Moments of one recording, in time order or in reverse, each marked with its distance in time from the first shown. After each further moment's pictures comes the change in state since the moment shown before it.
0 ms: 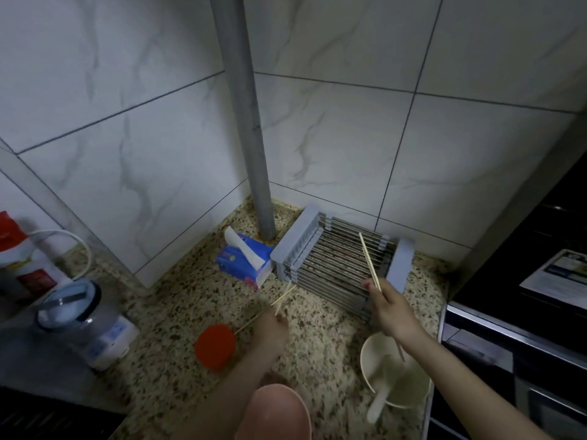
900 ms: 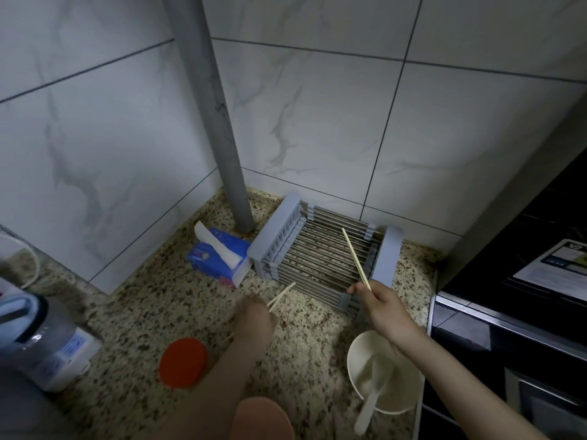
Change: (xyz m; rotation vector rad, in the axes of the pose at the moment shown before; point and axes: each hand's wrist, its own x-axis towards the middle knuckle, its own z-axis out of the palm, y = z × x) left_hand 0.054 -0.003 0.028 0.603 -0.006 0.154; right_hand 0.015 0.017 -0.005 0.130 -0.050 0.092
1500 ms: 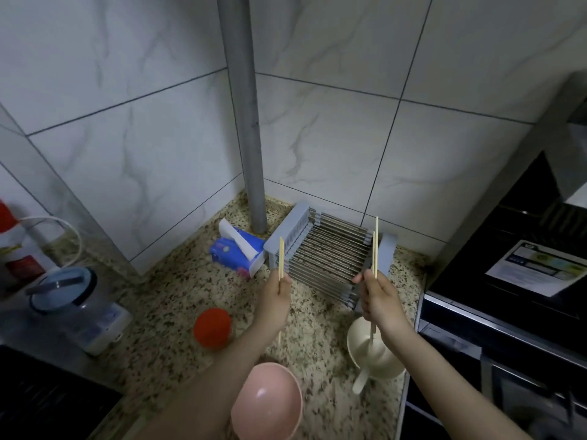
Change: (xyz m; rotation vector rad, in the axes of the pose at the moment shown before) left_hand -0.080 0.019 -0.063 -1.018 0.137 0.209; right_hand -0.064 -0.043 0.017 0.289 0.141 -0.010
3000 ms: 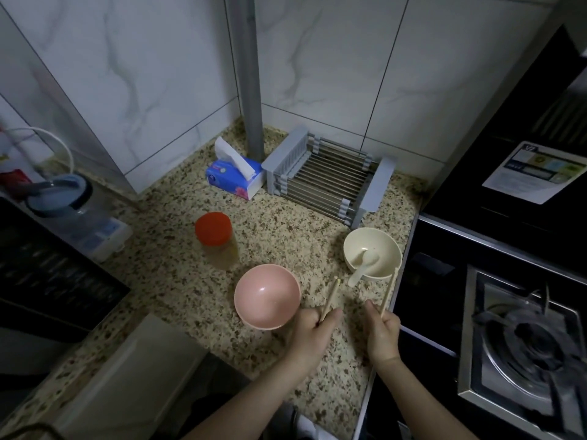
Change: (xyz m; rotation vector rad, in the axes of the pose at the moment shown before) left_hand -0.200 -0.069 0.052 -0.211 -0.237 -0.139; right_hand -0.129 0.184 -0.028 0.153 0.185 -0.078
